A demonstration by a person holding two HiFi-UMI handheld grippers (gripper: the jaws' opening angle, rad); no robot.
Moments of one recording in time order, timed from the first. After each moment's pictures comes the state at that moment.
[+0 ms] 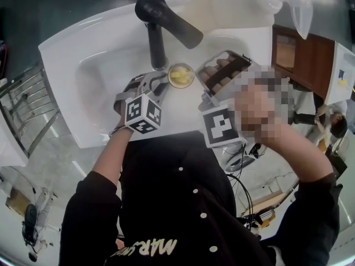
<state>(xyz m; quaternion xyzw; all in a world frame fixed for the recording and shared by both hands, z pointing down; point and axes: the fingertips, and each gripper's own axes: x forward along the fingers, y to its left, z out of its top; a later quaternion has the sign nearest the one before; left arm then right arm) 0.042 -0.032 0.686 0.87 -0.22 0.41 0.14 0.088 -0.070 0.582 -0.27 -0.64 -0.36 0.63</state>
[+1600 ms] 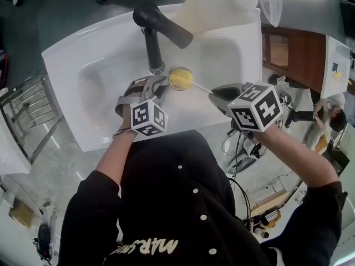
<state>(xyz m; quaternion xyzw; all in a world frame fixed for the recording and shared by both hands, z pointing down) 0.046 -0.032 0.679 0.86 -0.22 0.45 0.07 0.139 -0.037 0.569 0.13 -0.74 0.43 0.49</state>
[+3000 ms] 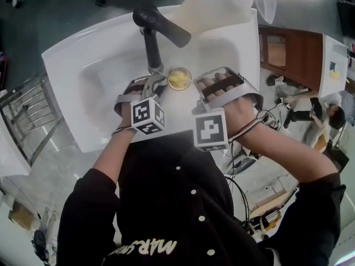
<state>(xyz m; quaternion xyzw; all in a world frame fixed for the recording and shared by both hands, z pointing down) 0.047 -0.033 0.680 0.86 -0.20 0.46 0.06 0.101 -0.047 0.580 -0.17 -0.65 -0.29 0.69</state>
